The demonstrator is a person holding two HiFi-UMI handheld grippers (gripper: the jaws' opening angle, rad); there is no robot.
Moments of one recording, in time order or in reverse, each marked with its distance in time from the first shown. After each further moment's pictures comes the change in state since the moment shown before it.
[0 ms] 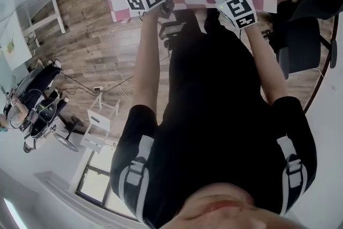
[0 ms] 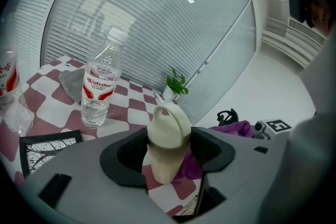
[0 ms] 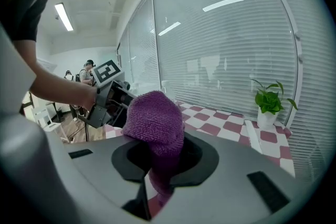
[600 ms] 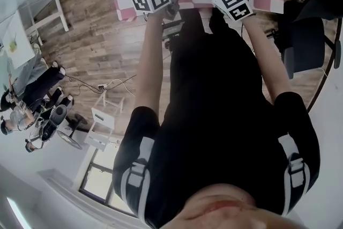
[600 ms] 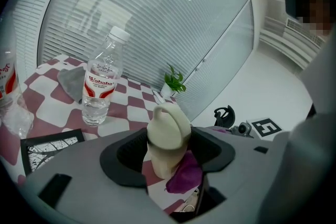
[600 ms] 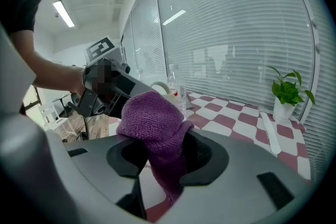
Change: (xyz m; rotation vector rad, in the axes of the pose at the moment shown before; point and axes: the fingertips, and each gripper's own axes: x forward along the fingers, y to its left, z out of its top) left arm -0.006 0.000 -0.008 0.011 0.035 -0.030; right arm 0.046 0.020 -0.026 -0.003 0.105 0.071
